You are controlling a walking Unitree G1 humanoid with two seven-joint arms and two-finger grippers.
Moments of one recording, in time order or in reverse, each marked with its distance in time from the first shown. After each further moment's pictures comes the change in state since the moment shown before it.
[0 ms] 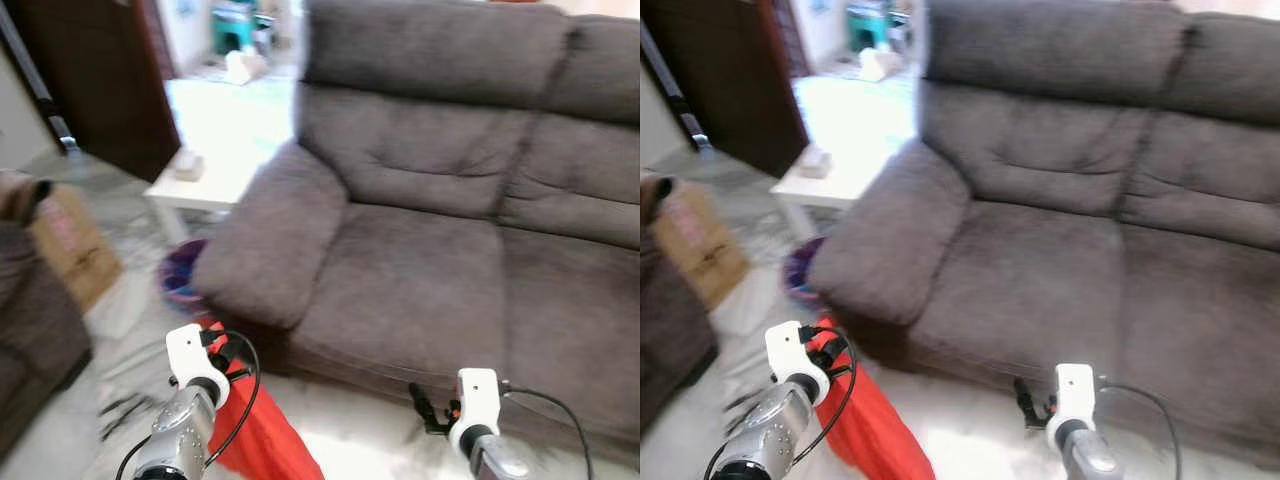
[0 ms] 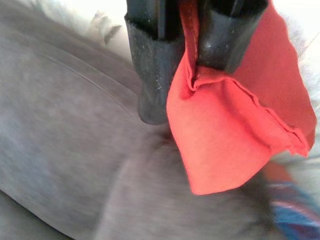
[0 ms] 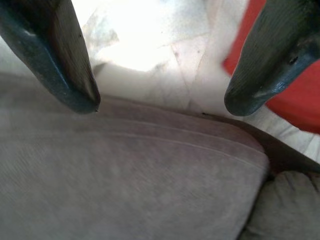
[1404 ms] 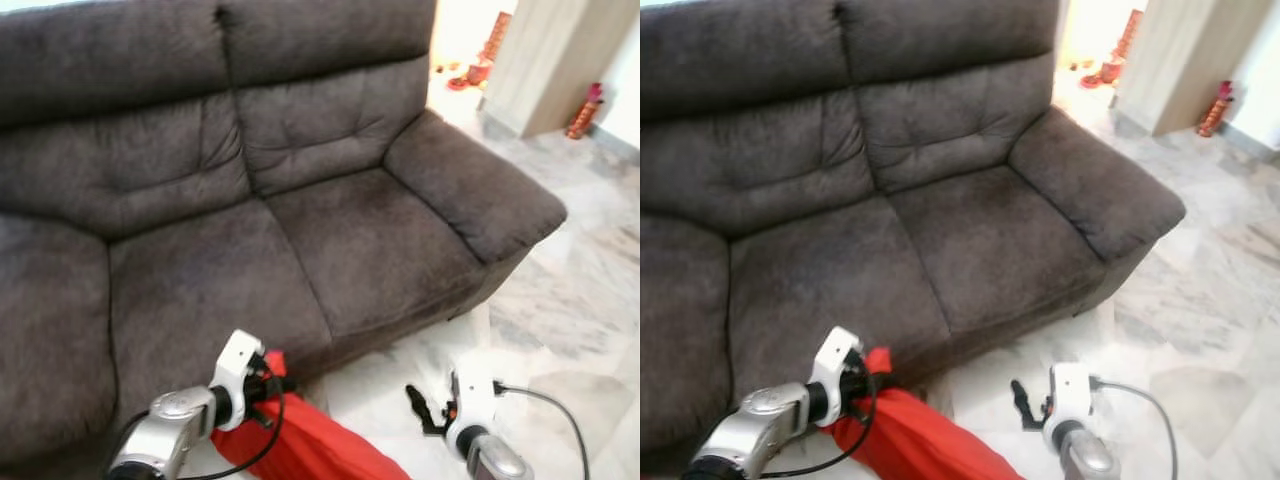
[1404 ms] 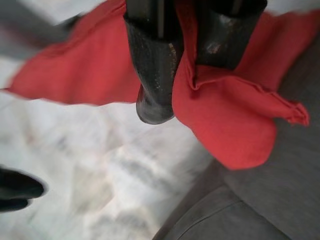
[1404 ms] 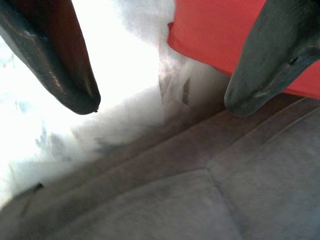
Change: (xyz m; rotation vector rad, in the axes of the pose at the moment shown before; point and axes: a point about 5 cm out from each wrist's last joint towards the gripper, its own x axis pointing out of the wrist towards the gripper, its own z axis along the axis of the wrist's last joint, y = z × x) left arm -0.013 -0.018 0.002 0.504 0.324 -0.623; right arm 0.002 0.004 0.000 -0.012 0.011 0.011
